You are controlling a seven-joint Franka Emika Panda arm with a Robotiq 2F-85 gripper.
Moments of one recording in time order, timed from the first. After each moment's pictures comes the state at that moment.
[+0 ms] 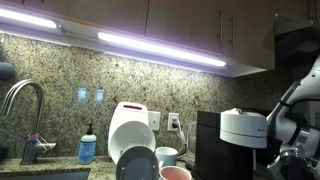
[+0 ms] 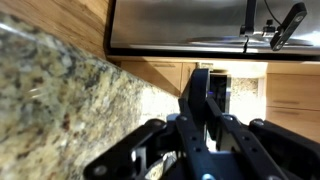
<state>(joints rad) -0.50 0.81 -0.16 -1.90 1.01 1.54 -1.25</state>
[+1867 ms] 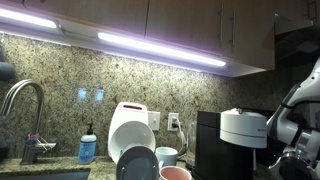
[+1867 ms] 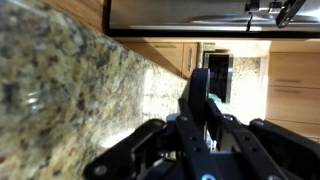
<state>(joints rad) -0.50 0.83 -0.18 -1.90 1.10 1.56 -1.25</state>
